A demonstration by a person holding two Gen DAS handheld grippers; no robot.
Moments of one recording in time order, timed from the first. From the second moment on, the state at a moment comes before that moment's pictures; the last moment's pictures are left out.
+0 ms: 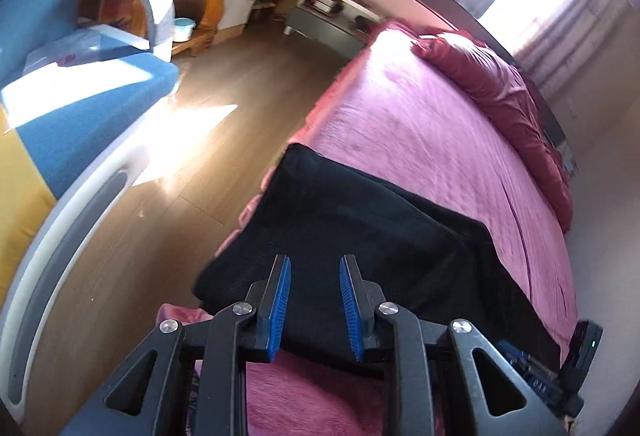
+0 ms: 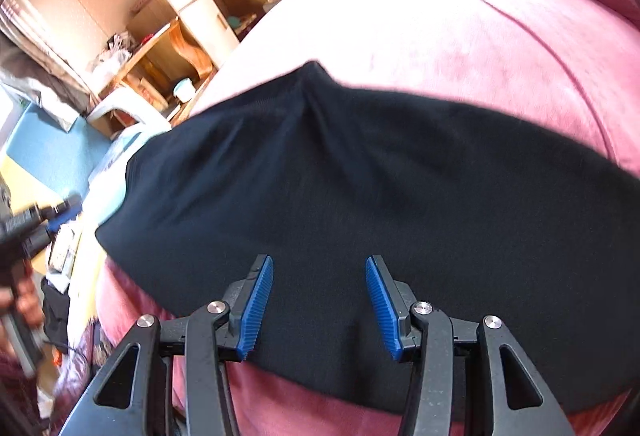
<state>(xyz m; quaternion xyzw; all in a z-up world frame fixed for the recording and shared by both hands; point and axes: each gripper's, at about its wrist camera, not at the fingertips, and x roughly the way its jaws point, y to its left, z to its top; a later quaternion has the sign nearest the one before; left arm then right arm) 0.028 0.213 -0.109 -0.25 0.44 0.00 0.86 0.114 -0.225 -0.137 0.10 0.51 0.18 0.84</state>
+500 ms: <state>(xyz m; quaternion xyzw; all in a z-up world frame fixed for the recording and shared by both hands) 0.052 0.143 -0.144 -0.13 0.50 -0.03 0.86 0.220 -0.224 -0.161 0.09 0.53 0.08 0.84</state>
